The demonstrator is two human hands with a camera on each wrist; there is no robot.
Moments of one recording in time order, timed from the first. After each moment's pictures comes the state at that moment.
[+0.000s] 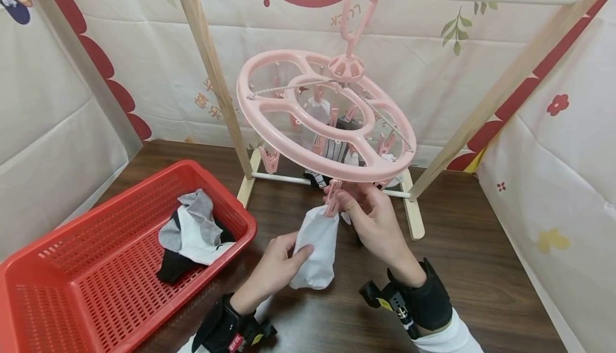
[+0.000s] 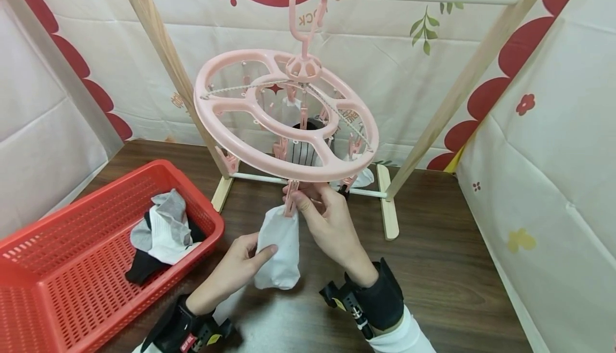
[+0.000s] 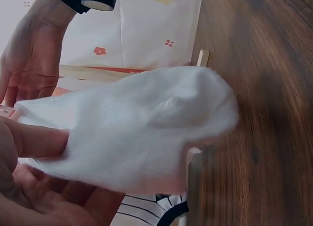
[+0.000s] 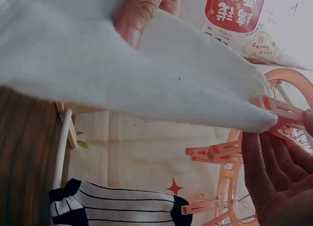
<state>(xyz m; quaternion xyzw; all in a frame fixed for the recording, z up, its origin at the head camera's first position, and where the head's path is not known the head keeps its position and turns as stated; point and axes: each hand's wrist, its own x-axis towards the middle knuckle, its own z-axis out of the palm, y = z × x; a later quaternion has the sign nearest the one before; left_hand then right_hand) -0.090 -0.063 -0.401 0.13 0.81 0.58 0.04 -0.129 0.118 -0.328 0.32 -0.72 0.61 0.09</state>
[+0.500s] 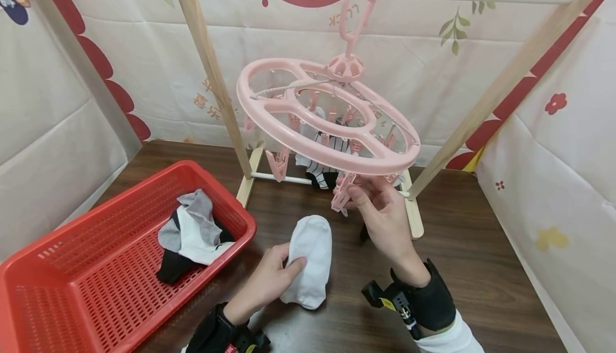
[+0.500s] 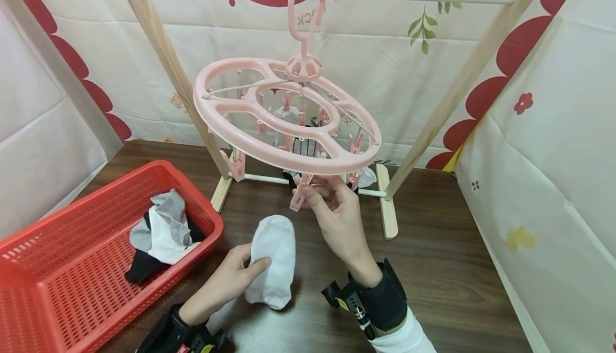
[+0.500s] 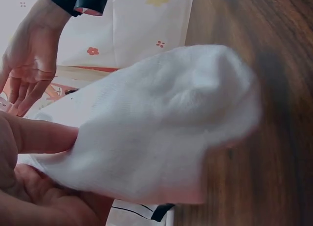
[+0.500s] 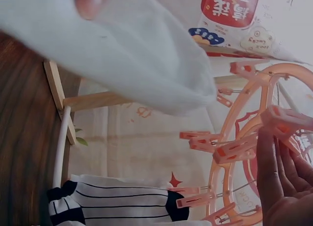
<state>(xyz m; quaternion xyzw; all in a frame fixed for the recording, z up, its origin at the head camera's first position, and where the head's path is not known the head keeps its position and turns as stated) -0.076 -0.069 -0.412 0.12 0.79 0.60 0.07 -0.128 0.127 -0.328 0.26 -0.69 0.67 0.13</state>
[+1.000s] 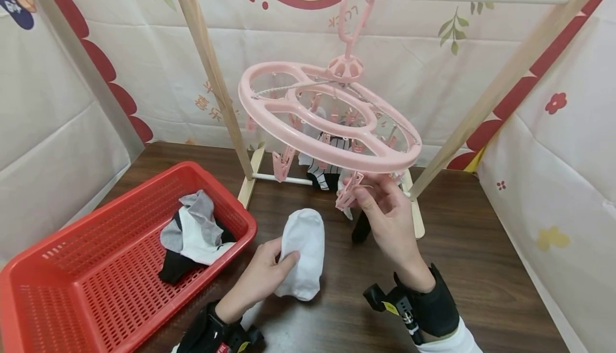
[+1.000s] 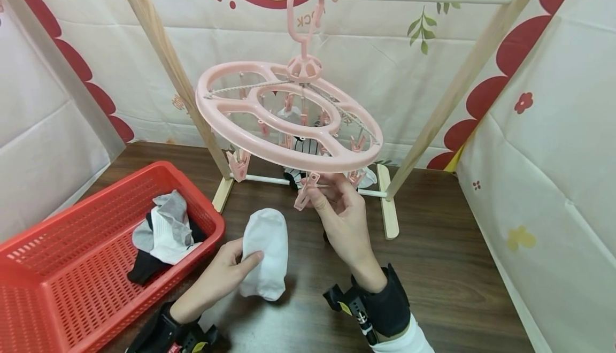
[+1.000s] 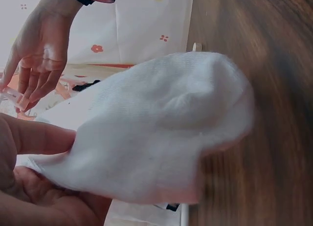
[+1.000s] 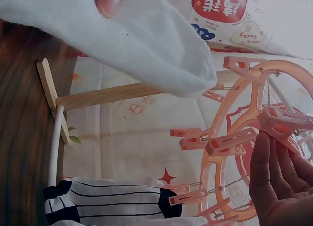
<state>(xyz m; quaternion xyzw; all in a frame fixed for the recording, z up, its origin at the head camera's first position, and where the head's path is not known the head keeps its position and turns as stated) -0.076 -0.081 -0.399 0.11 0.81 0.58 0.05 -0.124 0.130 -0.329 0.26 -0.67 0.68 0.16</state>
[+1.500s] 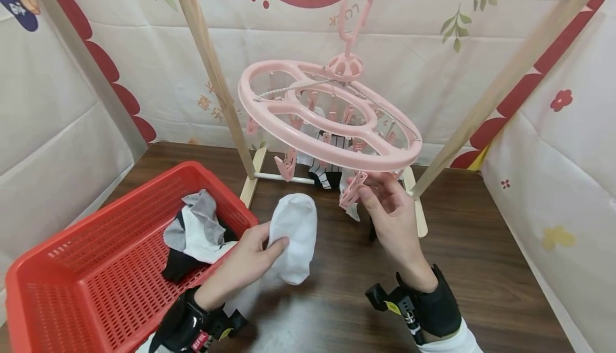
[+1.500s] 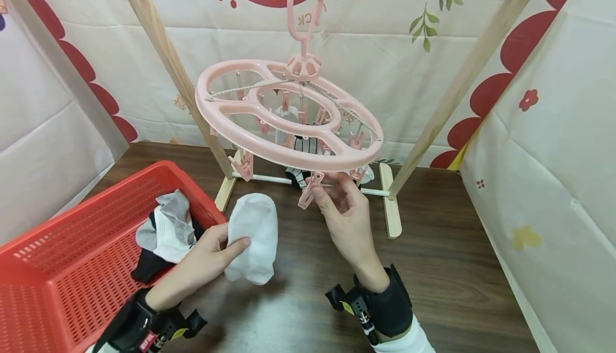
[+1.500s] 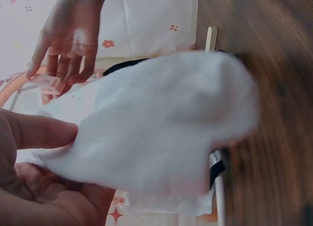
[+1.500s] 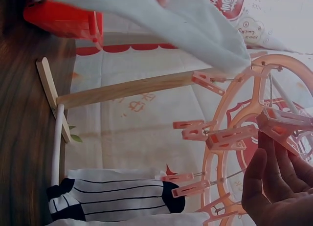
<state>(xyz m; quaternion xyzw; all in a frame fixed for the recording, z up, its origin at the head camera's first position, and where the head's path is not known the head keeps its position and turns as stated) -0.082 -0.102 -0.369 0.17 0.82 0.54 0.03 -0.126 0.134 -0.332 0.24 -0.68 0.67 0.17</state>
